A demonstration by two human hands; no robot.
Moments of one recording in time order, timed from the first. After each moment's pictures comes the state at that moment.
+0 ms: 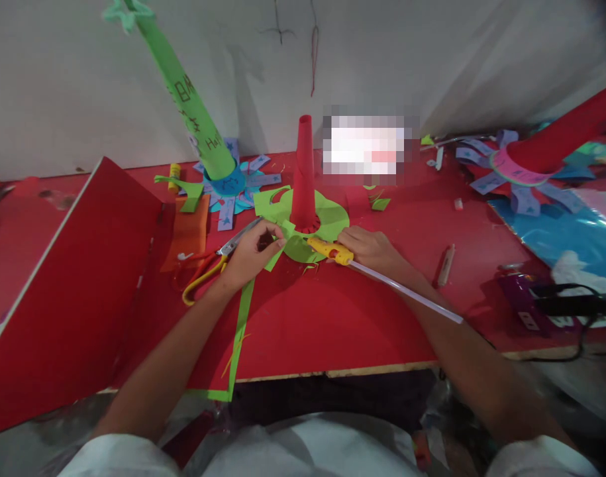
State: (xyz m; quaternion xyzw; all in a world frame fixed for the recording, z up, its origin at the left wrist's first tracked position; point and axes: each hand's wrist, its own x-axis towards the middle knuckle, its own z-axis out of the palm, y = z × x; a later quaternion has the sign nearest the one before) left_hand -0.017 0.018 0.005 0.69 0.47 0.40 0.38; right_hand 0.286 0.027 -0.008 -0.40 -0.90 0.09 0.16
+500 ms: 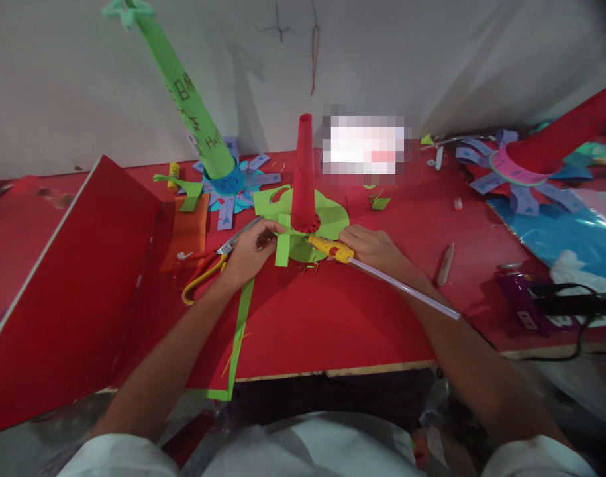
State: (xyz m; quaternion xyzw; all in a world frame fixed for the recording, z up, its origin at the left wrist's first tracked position) left_hand -0.022 0.023 -0.007 0.69 0.47 0.41 0.37; right_hand 0.289 0.026 -0.007 -0.41 -0.90 0.08 0.15
